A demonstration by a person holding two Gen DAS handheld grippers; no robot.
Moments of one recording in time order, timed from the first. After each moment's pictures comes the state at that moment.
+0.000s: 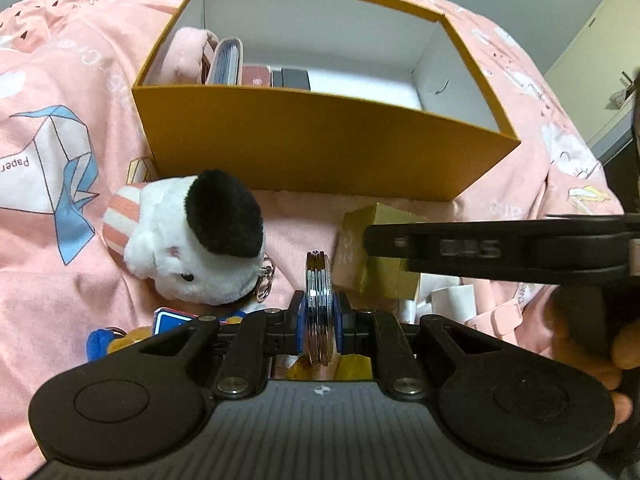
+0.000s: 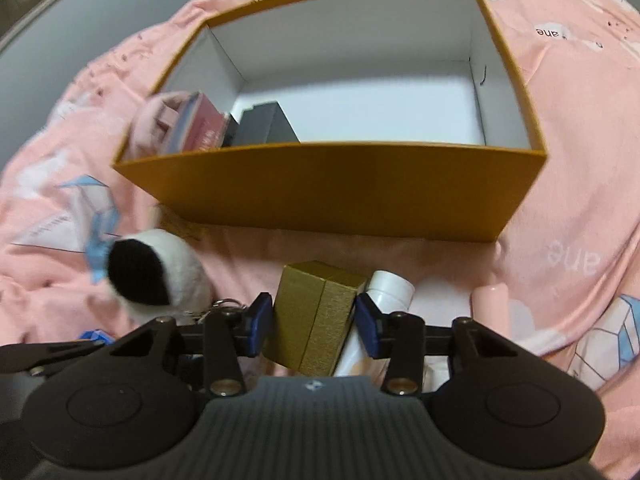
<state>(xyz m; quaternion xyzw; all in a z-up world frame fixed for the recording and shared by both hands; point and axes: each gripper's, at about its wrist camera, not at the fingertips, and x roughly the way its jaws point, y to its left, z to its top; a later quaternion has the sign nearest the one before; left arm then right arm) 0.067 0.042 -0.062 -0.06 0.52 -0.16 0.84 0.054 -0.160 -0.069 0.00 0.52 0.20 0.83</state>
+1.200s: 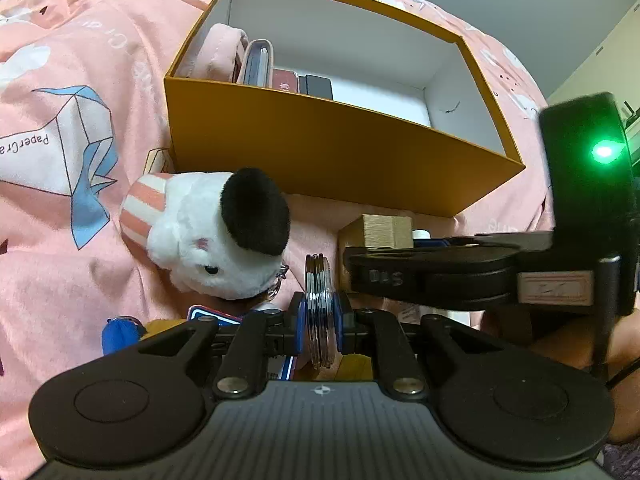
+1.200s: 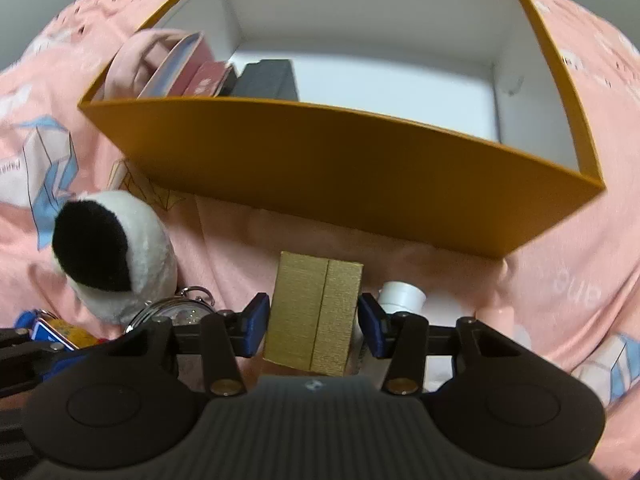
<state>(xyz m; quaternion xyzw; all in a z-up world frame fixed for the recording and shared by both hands) 0.063 0.065 -0.059 -0.11 0.52 -0.16 0.83 0.063 -0.120 -0.100 -0.09 0.53 0.17 0.83</state>
